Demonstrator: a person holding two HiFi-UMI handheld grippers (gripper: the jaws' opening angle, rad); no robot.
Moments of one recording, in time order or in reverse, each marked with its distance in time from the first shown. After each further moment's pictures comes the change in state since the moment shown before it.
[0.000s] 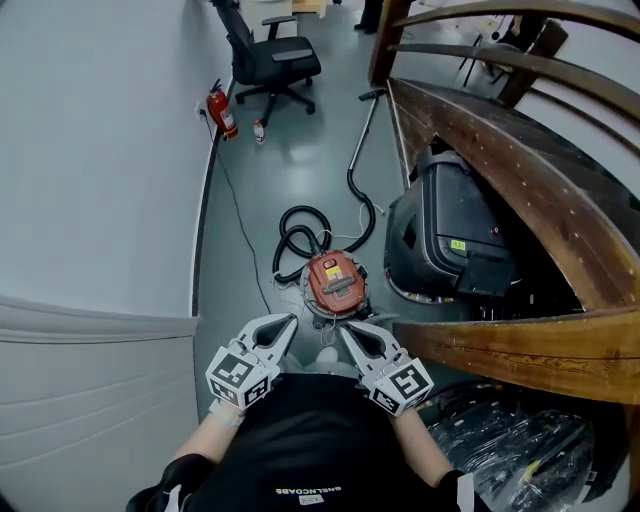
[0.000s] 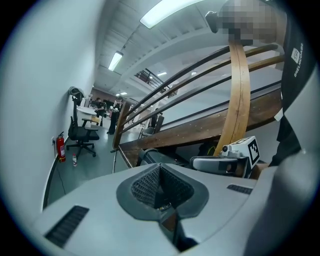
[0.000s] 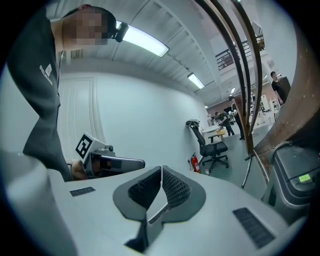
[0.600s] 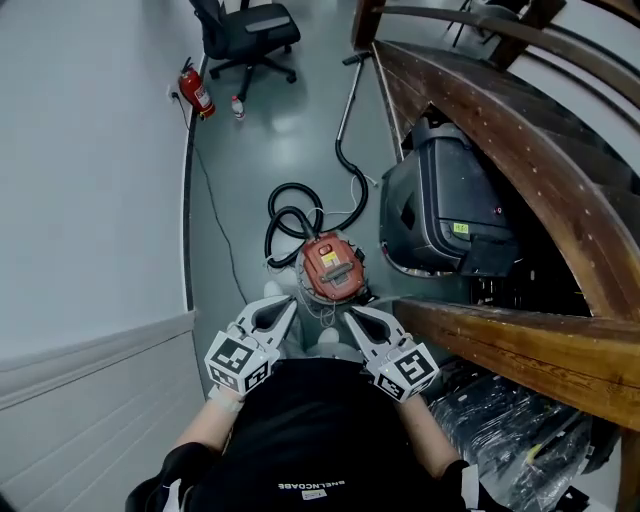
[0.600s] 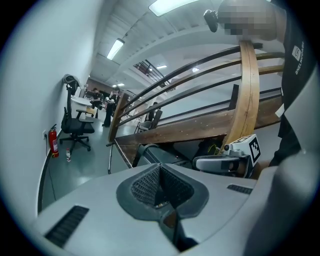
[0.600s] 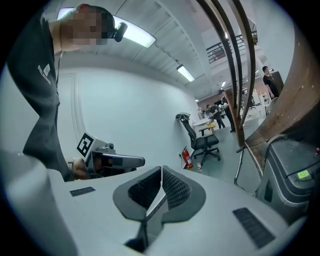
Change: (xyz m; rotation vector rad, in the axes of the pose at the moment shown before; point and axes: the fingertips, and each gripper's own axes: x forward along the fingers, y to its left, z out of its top) left arm 0.063 0.071 0.005 -0.032 0.081 -0.068; right arm 0.053 -0.064 -0.006 0.078 0.071 -0.091
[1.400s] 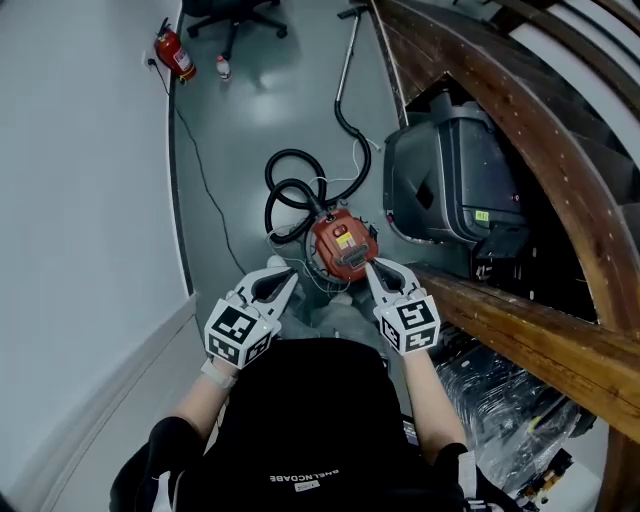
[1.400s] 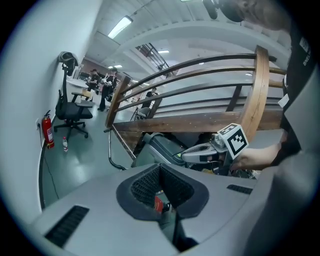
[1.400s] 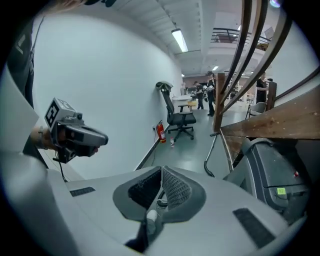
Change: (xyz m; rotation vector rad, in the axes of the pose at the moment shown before) left arm 0.013 0.177 0.015 -0.051 0.173 -0.110; right arm 0.169 -0.092 -0.012 -0.066 0.376 -0.343
